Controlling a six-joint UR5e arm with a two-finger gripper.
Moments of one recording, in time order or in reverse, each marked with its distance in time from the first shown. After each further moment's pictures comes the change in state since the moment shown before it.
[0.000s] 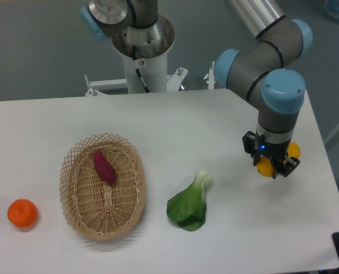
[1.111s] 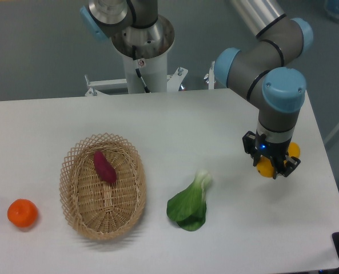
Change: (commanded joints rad) arm -0.003 0.005 -0.003 -0.002 -0.023 -0.011
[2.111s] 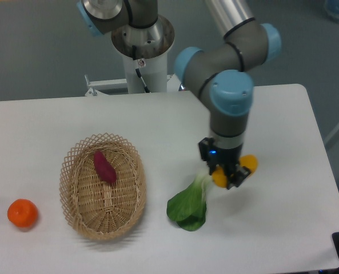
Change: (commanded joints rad) arm -0.254 0.072 -0.077 0.080 -0.054 -0.166
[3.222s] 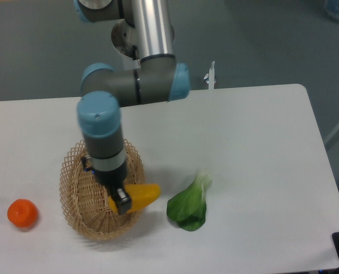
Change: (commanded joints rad) arm -0.365 -0.106 -0.021 0.115 0.107 -0.111
